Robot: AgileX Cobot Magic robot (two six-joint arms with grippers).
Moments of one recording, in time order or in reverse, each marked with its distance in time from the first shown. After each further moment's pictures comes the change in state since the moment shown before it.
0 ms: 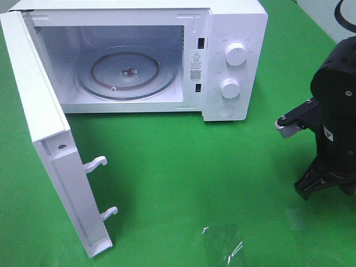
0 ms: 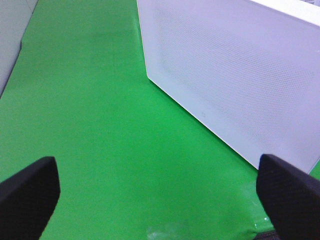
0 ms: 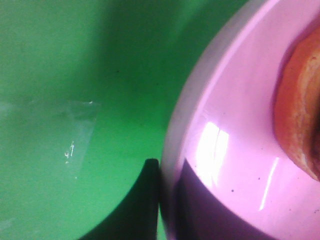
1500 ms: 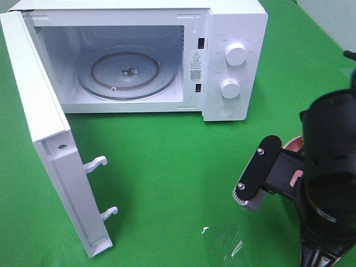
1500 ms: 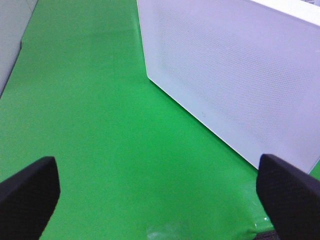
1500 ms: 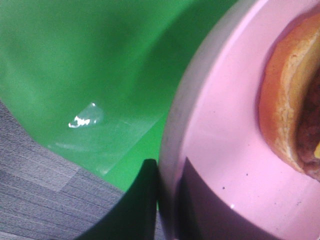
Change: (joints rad) left arm 0.000 0.000 0.000 0.000 0.000 0.000; right arm 0.556 -0.218 0.162 -0.016 0.117 0.028
